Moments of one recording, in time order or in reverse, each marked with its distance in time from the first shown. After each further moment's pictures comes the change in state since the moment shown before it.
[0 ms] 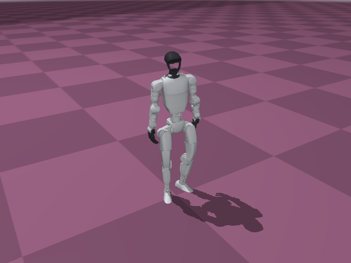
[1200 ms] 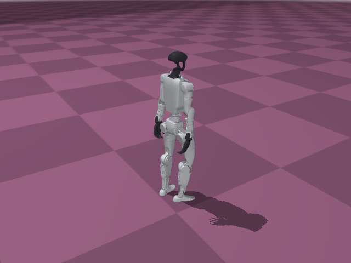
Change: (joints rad) left arm 0.015 0.002 0.095 0.062 -0.067 -0.026 0.001; right arm 0.013 0.022 0.038 -0.041 -0.102 0.043 -0.035; waist 0.150 -0.064 0.017; left_leg 0.066 -0.083 -0.139 -0.173 -0.046 -0.035; right_leg -0.074 -0.037 0.010 0.096 -0.020 0.084
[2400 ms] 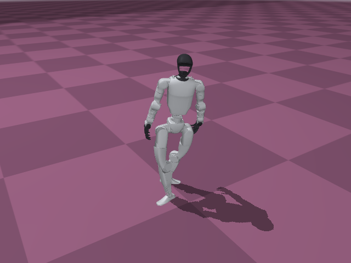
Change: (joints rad) left arm 0.038 0.086 -0.092 0.038 0.057 0.064 0.078; right arm -0.110 -0.070 -0.112 0.136 0.262 -0.022 -0.101; waist -0.177 0.036 -0.010; left_leg 0.186 0.060 0.828 -0.044 -0.216 -0.085; right_leg -0.109 0.004 -0.769 -0.052 -0.095 -0.039
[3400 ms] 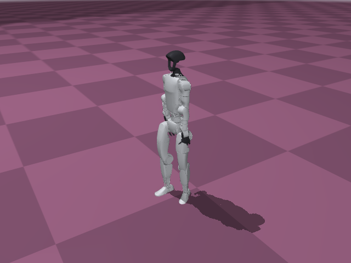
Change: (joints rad) left arm -0.127 -0.124 -0.037 -0.134 0.016 -0.074 -0.177; right arm 0.097 0.078 -0.036 -0.062 0.076 0.001 0.075; waist 0.000 0.002 -0.006; left_leg -0.147 -0.004 -0.536 0.126 0.219 0.176; right_leg 0.133 0.092 1.131 -0.063 0.157 -0.014
